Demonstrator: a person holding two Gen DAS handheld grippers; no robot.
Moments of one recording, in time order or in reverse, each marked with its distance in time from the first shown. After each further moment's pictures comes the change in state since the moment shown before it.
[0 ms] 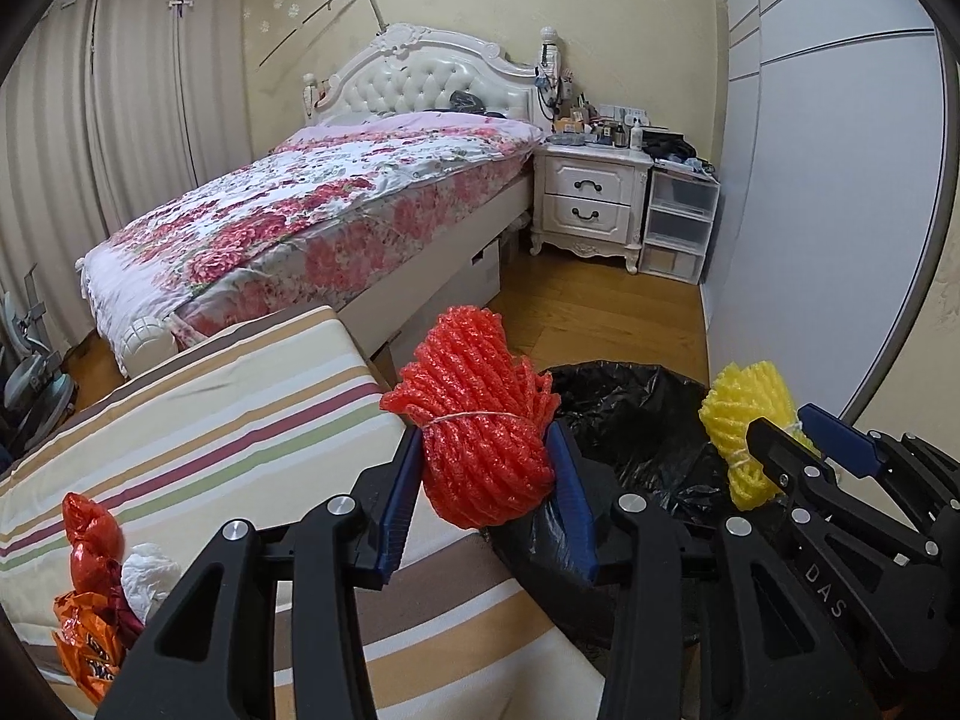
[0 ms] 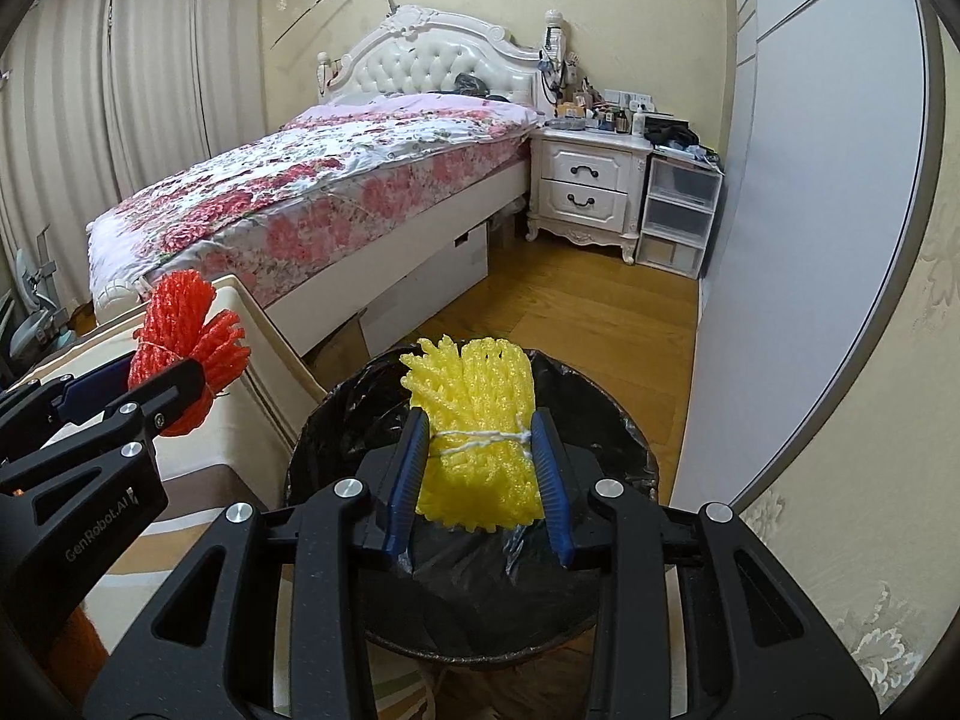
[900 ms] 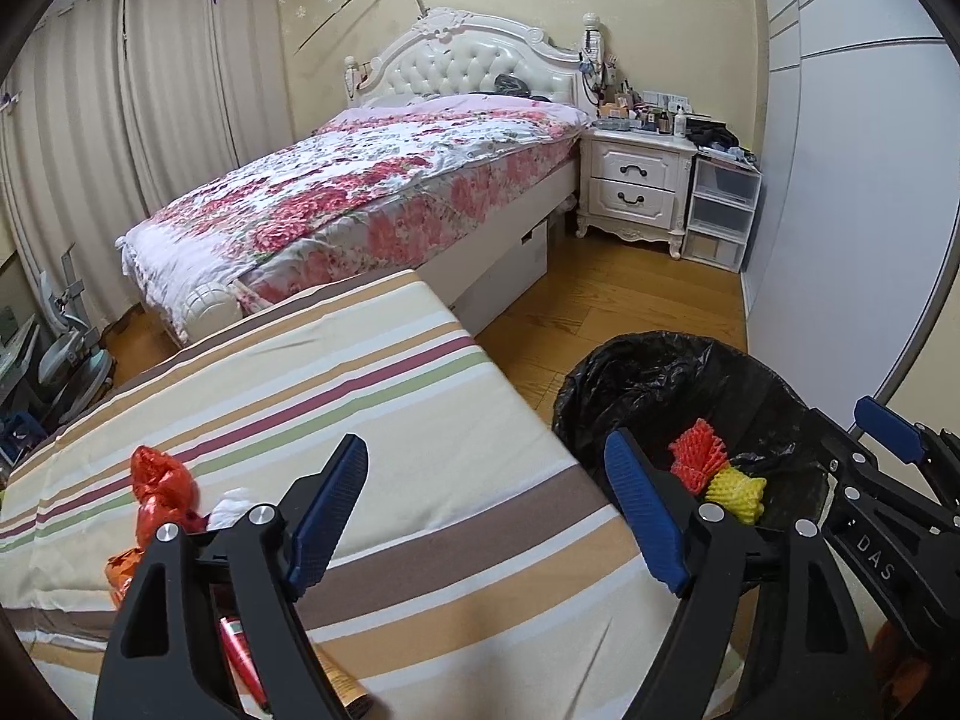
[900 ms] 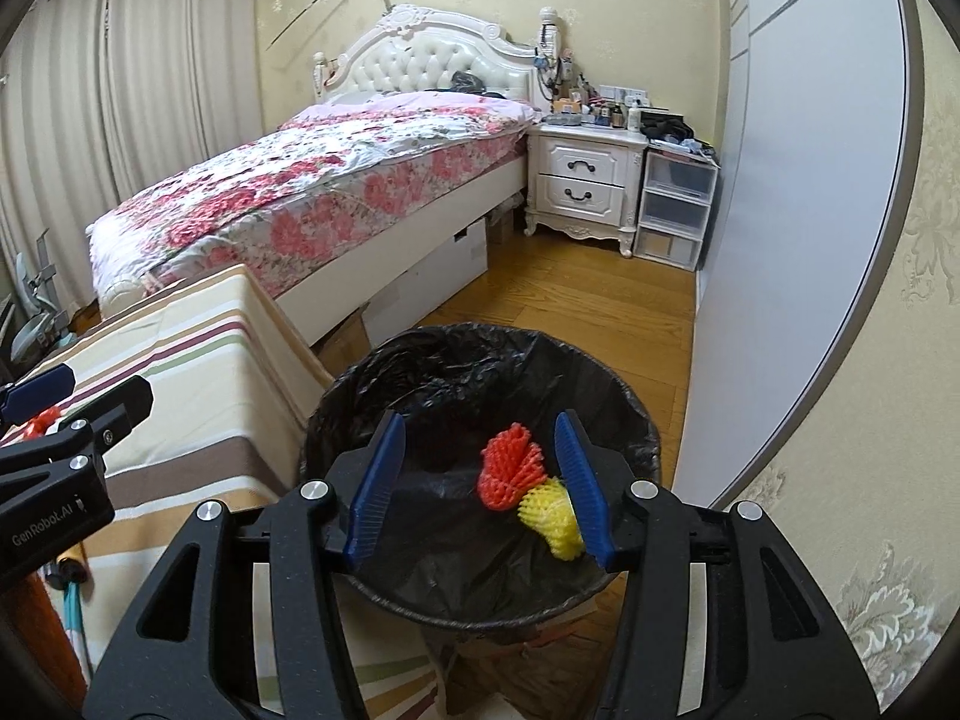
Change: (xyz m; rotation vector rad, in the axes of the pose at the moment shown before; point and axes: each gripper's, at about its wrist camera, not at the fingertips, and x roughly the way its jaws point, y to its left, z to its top) left arm -0.030 0.041 -0.018 -0.043 0.046 0.110; right arm -0.019 0.008 -0.014 0.010 0.005 0.010
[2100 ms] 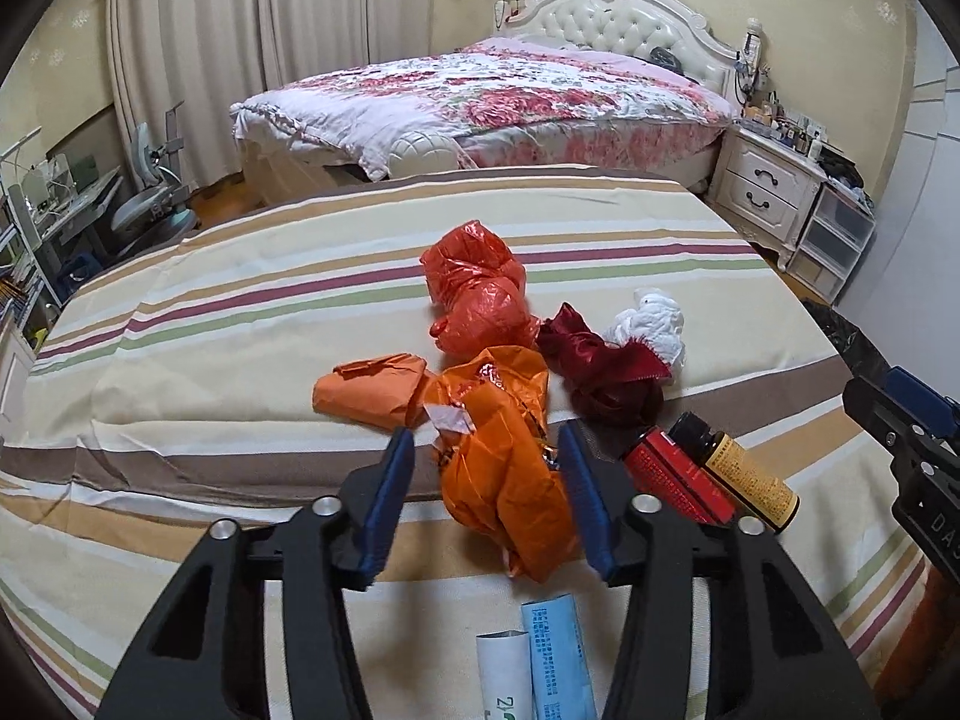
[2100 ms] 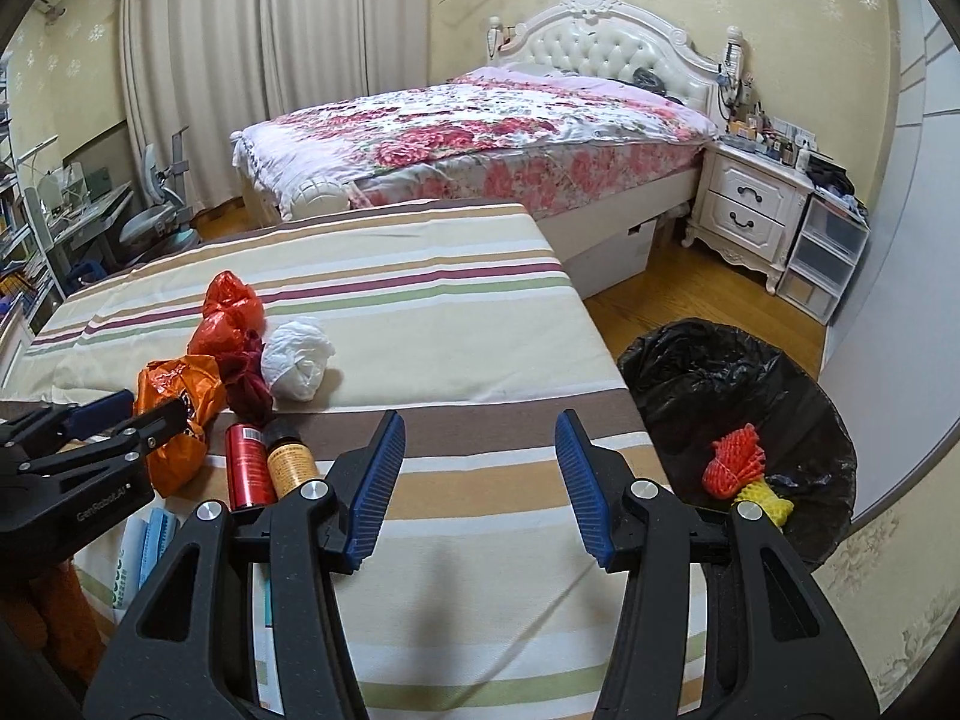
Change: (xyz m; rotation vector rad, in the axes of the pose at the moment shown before) left arm -0.025 0.175 -0.099 -0.270 0.134 0.117; right arm -0.033 0.169 -0.035 -0.261 0.055 0.266
